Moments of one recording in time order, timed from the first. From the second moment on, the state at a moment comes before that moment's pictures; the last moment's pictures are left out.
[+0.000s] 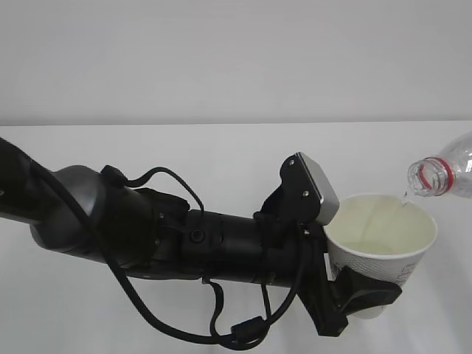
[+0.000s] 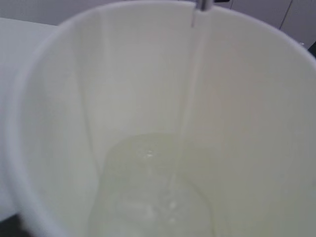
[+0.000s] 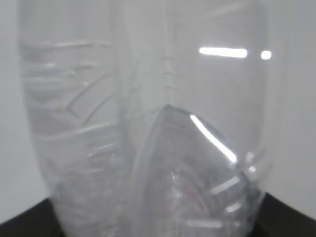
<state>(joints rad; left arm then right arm) -0.86 2.08 -1.03 0.87 -0.81 -0.60 0.09 0.99 -0.21 0.02 -0.58 -1.58</state>
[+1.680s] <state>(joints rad) -0.86 2.08 -1.03 0.87 -0.80 -0.60 0.09 0.99 -0.21 0.02 -0.59 -1.59</state>
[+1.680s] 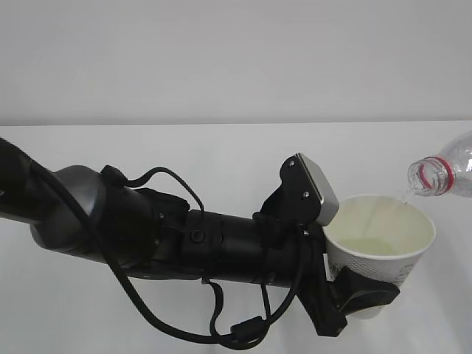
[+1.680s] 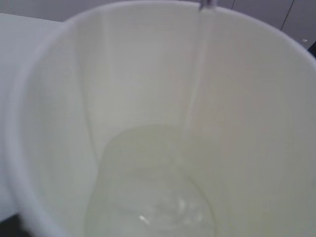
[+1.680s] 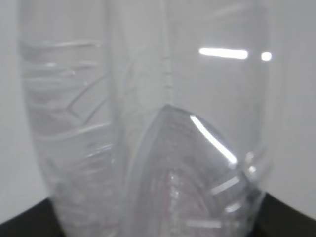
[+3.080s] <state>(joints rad) -0.86 2.08 -1.03 0.87 -0.80 -0.60 0.09 0.99 -0.21 0.03 -0.61 -1.60</state>
